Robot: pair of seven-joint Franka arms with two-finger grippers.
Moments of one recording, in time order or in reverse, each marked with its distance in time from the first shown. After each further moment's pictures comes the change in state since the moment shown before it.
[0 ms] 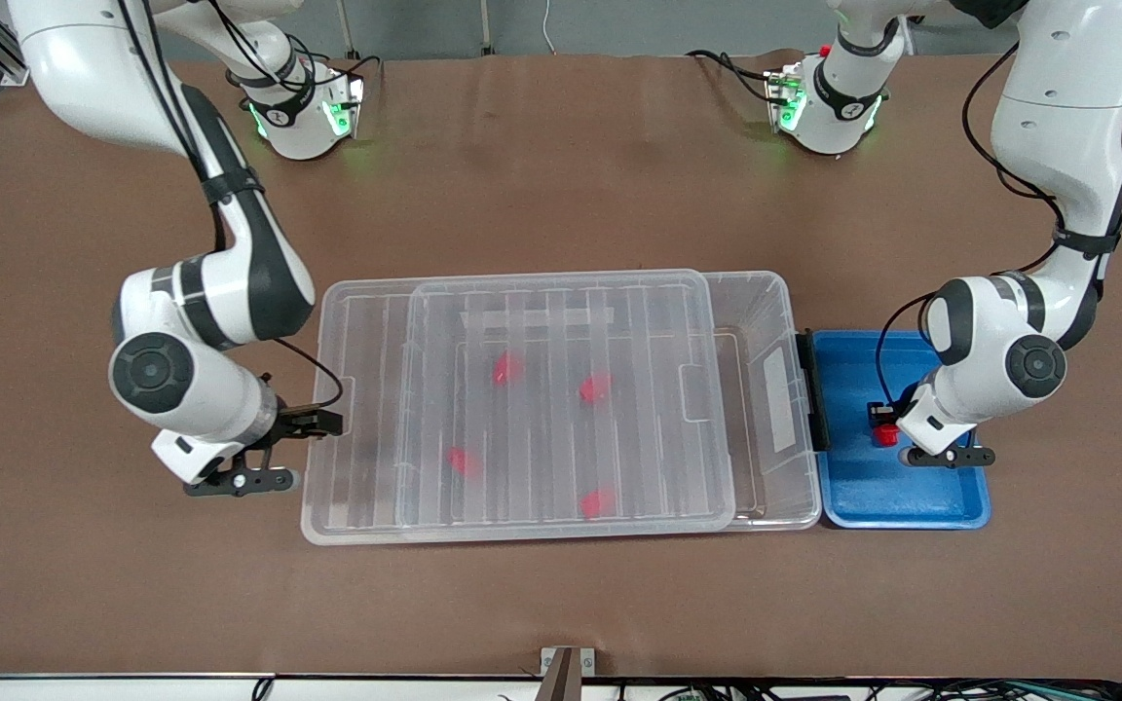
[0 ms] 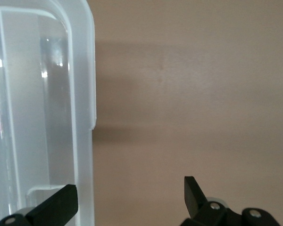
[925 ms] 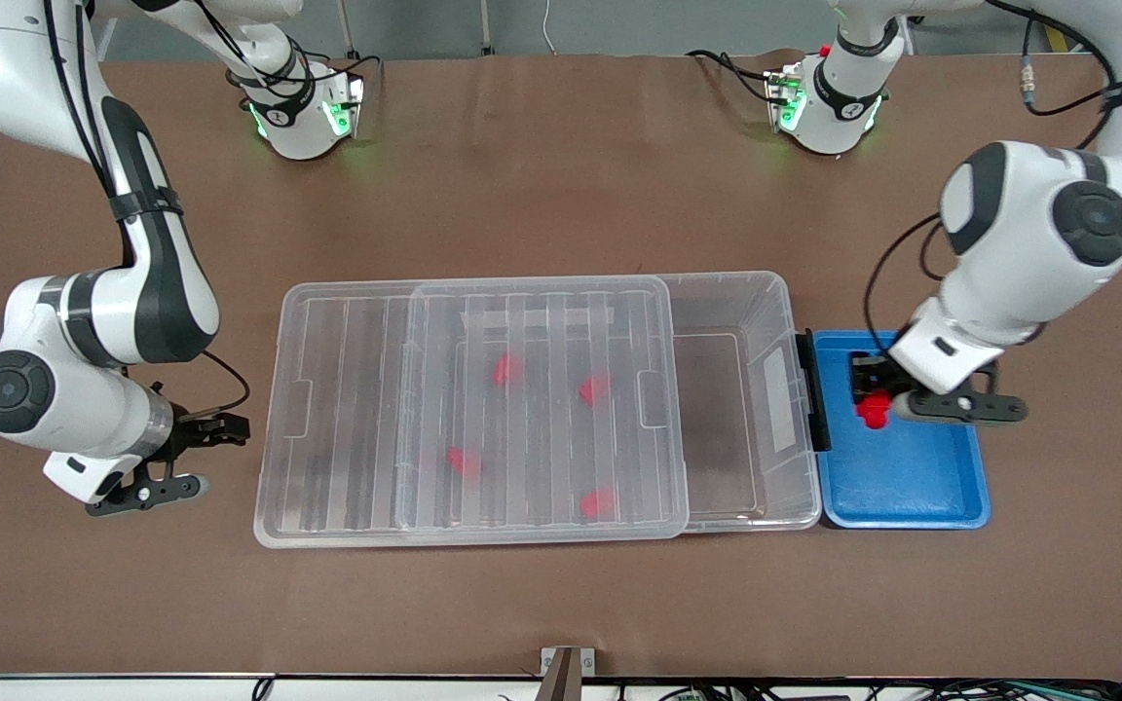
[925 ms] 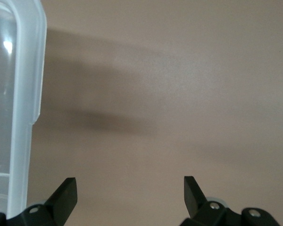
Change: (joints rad) left arm -0.043 -0.336 -0.239 0.081 0.022 -0.249 -0.236; right arm -0.127 -0.008 -0.004 0.011 -0.005 -0.009 -0.254
